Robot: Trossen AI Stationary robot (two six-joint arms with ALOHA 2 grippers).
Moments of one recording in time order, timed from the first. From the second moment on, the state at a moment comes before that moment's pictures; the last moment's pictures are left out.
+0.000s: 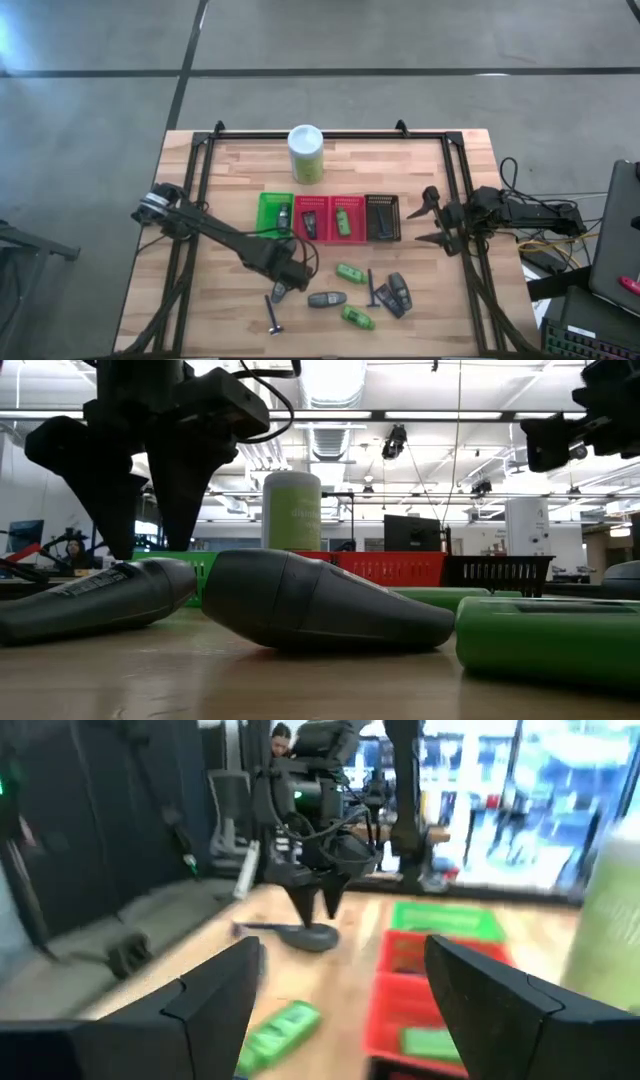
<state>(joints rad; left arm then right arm) -0.41 1.80 1.32 -0.91 -0.05 -1.57 -0.01 0.02 0.07 -0.03 -0.29 0.04</state>
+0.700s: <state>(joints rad) -0.40 1.80 1.32 -0.91 -0.05 -1.56 -0.01 0.09 0.07 0.33 -0.06 0.75</state>
